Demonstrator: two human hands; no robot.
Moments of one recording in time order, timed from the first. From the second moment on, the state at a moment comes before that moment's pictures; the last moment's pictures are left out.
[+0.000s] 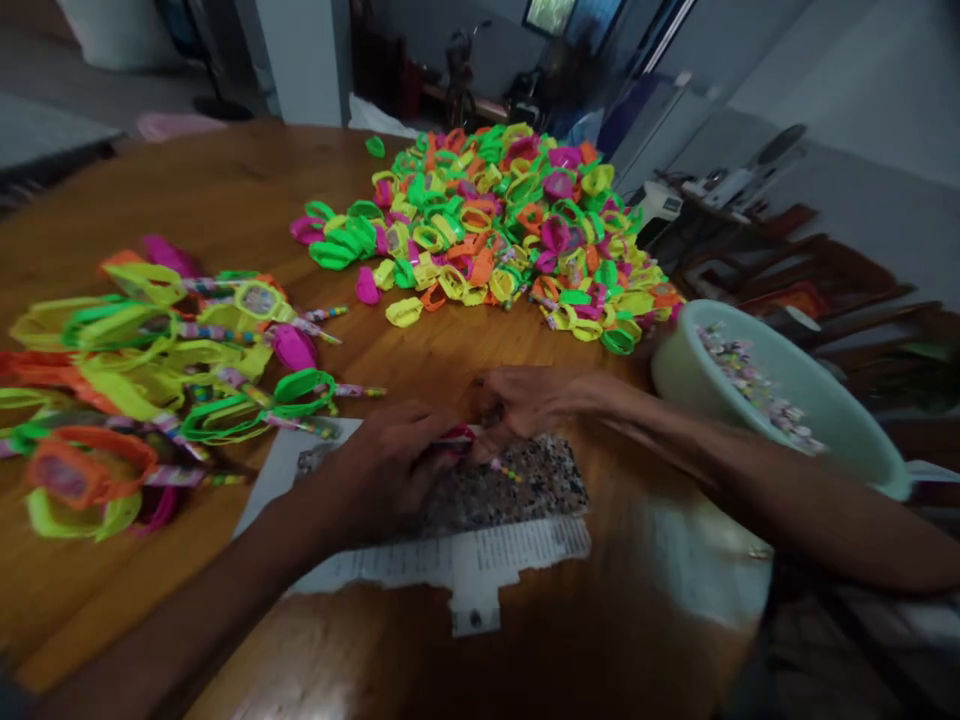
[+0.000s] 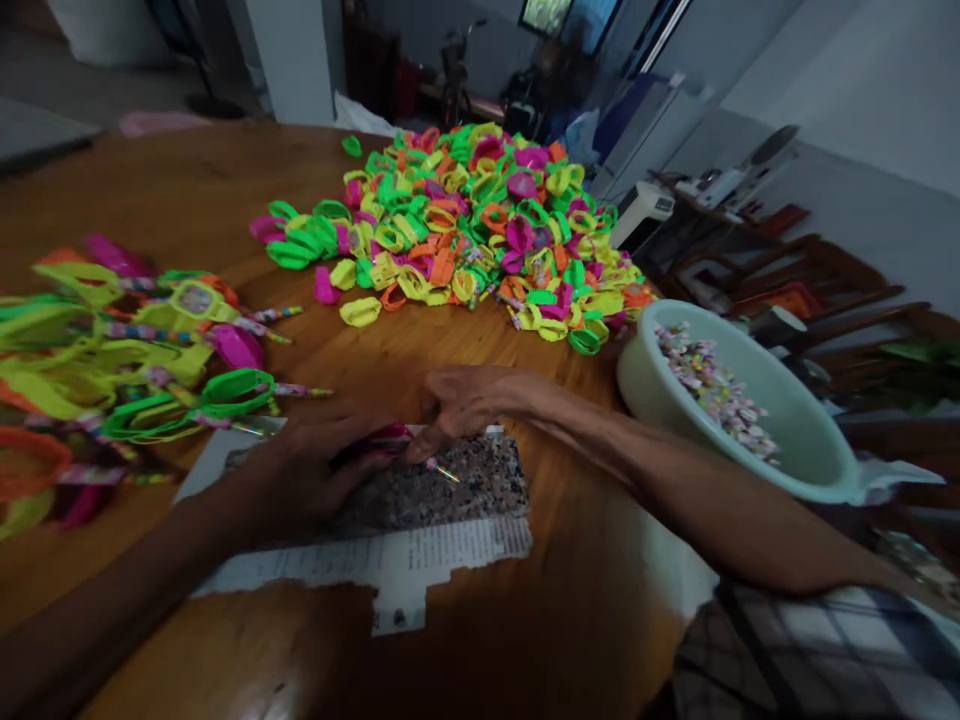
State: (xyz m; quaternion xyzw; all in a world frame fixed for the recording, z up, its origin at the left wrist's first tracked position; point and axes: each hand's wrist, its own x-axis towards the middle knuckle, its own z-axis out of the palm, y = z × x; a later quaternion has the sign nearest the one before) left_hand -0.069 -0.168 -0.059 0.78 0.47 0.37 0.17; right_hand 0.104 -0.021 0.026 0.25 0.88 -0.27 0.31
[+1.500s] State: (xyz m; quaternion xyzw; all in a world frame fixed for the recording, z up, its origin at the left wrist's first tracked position) left_hand -0.113 -0.039 -0.024 0.69 0.72 0.09 0.04; right_hand 0.107 0.076 -0.031 0.57 0.81 0.03 -0.13
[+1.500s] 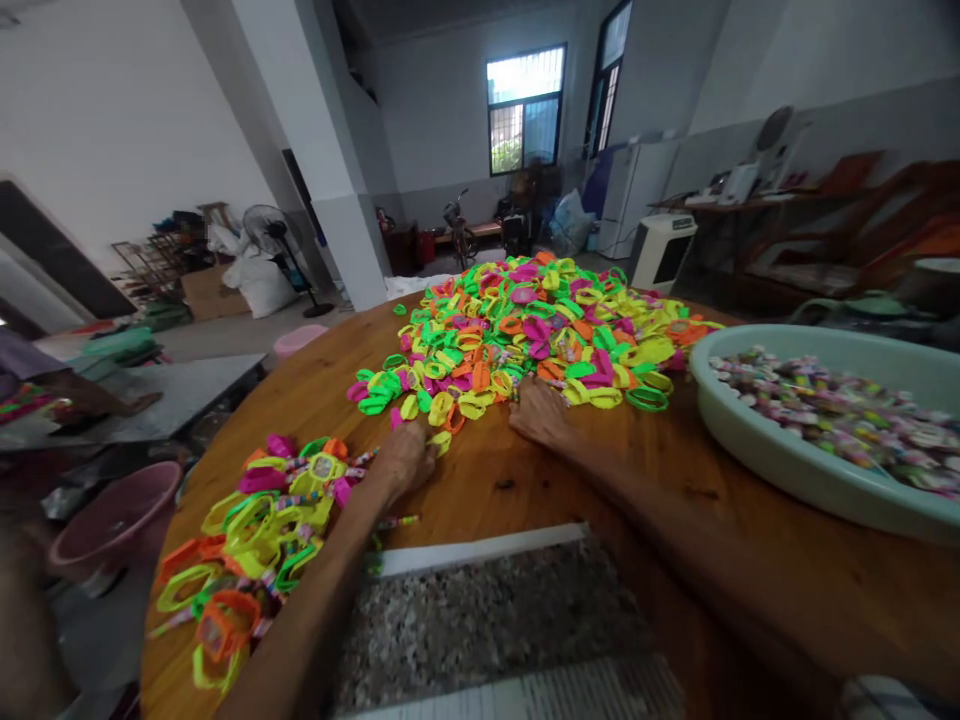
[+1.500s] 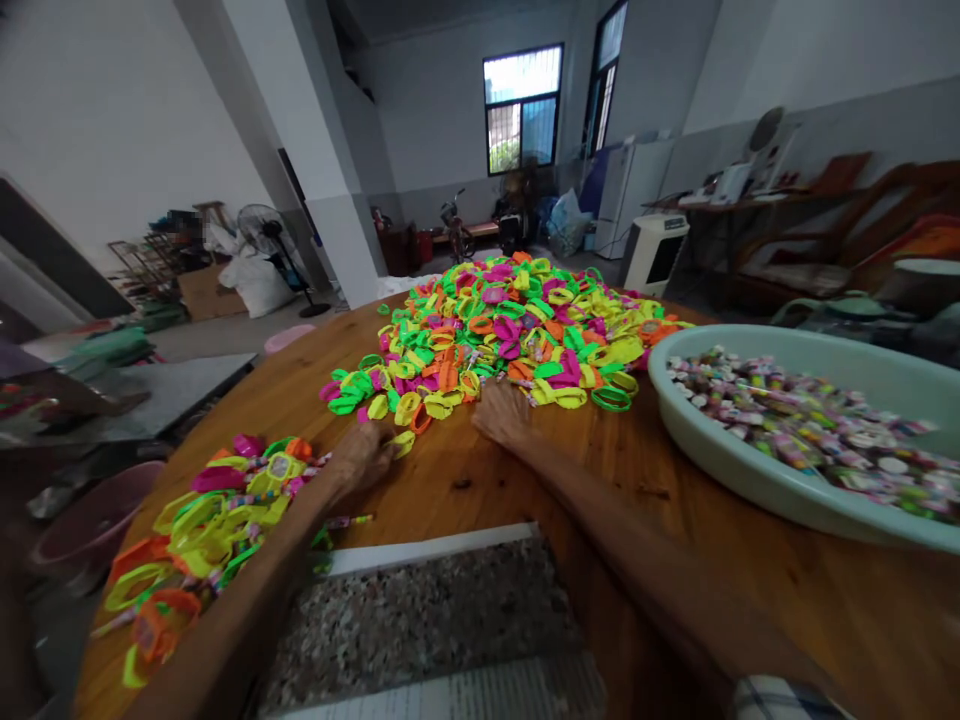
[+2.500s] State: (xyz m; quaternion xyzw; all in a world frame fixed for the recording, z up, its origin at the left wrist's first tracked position) left_hand -0.039 -0.134 -0.031 0.74 0.56 0.34 0.17; right_hand 0.158 -0.005 -0.042 0.45 0.89 -0.03 -0.06
